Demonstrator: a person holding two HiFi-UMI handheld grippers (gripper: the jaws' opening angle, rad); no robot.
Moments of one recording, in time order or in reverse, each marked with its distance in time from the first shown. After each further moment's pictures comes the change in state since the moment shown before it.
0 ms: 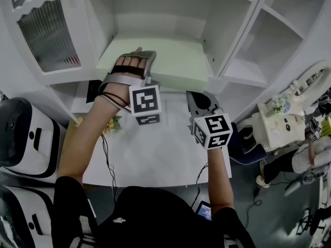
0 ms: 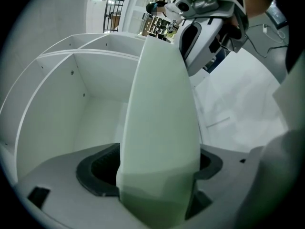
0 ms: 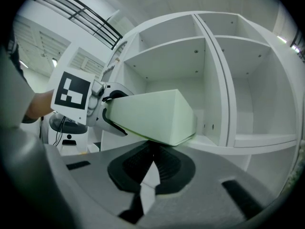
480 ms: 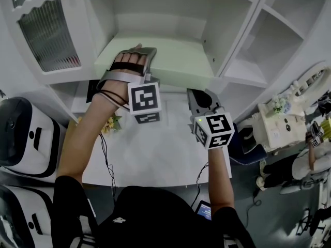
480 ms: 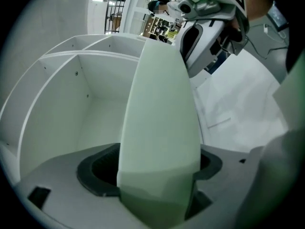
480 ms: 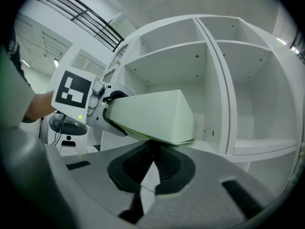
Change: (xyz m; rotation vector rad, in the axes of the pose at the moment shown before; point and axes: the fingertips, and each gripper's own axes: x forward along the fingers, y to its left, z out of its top) left arm -0.006 0.013 0.001 0.001 -0.002 0.023; right arm 0.000 -0.001 0.013 -0.014 -0.033 0.001
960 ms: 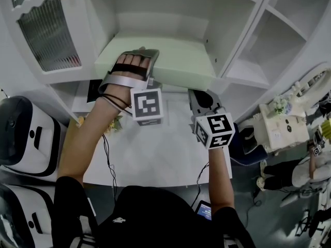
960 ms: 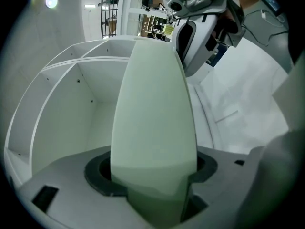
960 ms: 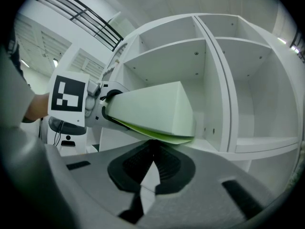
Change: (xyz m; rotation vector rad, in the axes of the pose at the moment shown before) left arm 0.000 0.005 0.000 0.063 0.017 0.090; right arm 0.005 -0.002 -0.005 0.006 0.005 -0.001
